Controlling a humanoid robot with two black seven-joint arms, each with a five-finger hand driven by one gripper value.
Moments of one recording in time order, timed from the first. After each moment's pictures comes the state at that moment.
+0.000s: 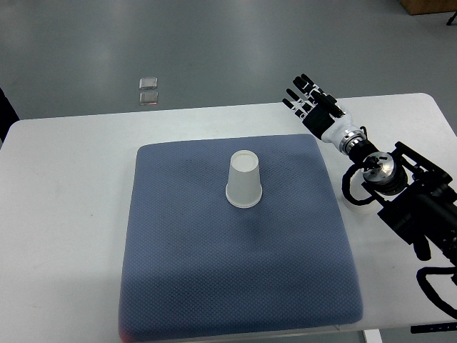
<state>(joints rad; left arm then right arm) -0.04 0.00 -0.01 -0.15 0.12 -0.09 0.21 0.76 -0.08 0.91 0.55 0.09 0.29 0.09</state>
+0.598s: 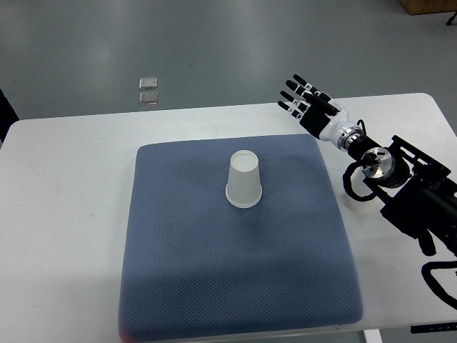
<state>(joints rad) -0.04 0.00 -0.01 -0.16 0.12 -0.09 0.21 0.81 -0.12 0.81 0.56 -0.01 0.28 0.07</state>
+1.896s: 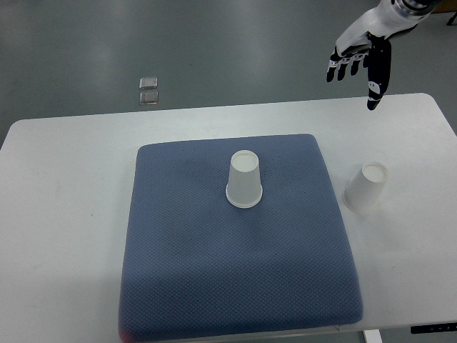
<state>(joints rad) -0.04 0.00 0.00 -0.23 0.12 -0.11 0.21 2.33 -0.40 -1.03 1.30 -0.42 0.61 -0.09</state>
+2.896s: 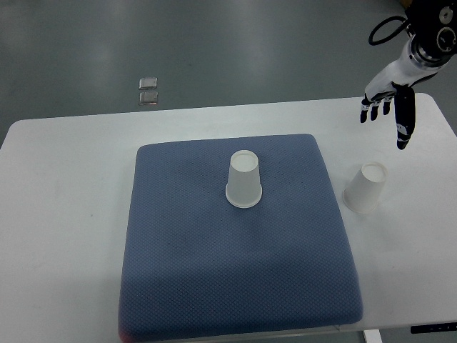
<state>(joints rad) -0.04 0.00 -0.01 -0.23 0.12 -0.11 0.21 2.13 -0.42 -1.09 1.31 -0.53 0.54 -0.11</state>
